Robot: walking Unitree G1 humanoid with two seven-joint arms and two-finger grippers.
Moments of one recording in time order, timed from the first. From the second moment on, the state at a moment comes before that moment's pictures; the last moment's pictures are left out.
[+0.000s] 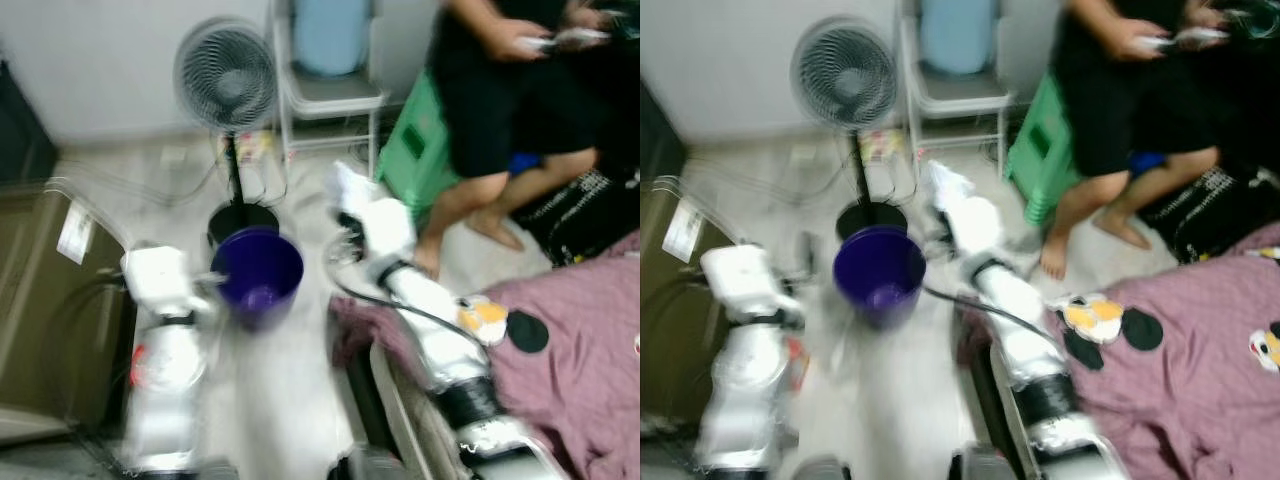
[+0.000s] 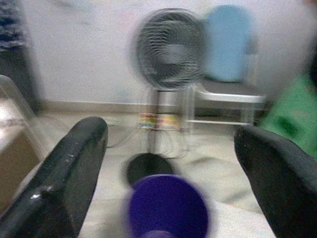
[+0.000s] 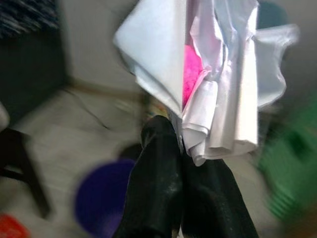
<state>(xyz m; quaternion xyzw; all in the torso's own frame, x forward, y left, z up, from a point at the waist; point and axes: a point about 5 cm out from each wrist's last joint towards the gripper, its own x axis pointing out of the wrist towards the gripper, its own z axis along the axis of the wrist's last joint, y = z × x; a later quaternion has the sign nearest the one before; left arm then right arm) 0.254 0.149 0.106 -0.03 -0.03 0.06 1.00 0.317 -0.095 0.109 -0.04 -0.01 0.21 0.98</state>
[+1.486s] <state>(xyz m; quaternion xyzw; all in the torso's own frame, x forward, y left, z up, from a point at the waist) 0.256 0.163 0.108 -0.01 -0.03 0.09 1.00 0.319 -0.075 0.117 -0.03 -0.03 0.23 0.97</state>
